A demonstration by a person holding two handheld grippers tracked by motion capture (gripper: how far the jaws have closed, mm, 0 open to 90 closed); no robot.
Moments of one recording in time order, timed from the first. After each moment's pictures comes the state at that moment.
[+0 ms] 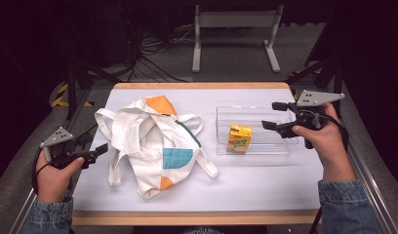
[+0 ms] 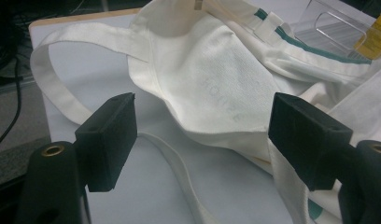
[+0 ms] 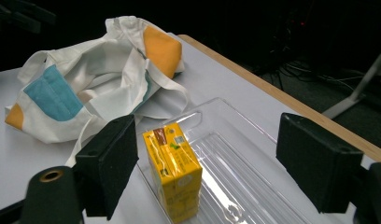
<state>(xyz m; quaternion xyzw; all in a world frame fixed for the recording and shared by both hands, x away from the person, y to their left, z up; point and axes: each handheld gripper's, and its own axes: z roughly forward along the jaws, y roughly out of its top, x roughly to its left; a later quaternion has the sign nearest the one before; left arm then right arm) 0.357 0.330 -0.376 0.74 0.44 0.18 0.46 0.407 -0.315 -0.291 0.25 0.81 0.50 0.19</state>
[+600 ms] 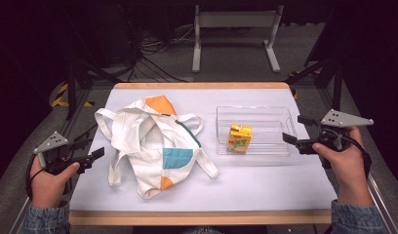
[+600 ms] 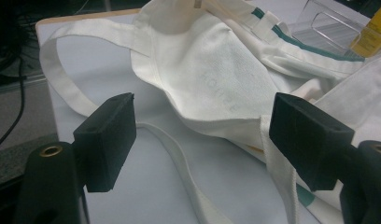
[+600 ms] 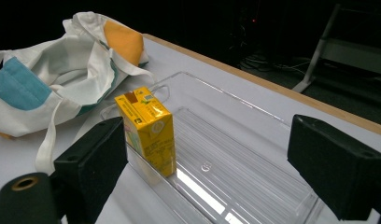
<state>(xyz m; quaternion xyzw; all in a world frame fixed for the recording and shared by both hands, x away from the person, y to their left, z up) 0.345 0.335 -0.375 0.74 0.45 0.19 0.47 0.362 -0.359 -0.319 0.33 0.76 0.50 0.24</state>
